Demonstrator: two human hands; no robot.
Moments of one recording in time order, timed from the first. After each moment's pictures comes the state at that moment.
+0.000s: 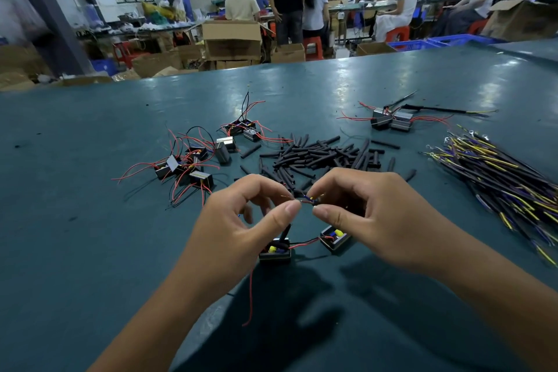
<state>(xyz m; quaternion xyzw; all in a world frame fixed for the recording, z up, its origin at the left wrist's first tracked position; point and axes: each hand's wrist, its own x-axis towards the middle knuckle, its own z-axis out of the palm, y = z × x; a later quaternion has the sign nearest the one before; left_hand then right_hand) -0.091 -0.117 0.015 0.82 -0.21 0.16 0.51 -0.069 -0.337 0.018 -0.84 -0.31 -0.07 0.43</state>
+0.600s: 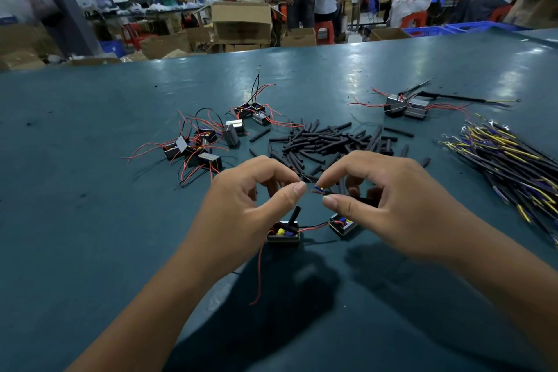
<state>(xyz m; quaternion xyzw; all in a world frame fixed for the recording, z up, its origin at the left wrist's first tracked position) -0.092 -0.115 0.018 0.84 -0.22 0.19 0.46 -0.071 -0.334 0.021 -0.86 -0.33 -0.12 0.36</state>
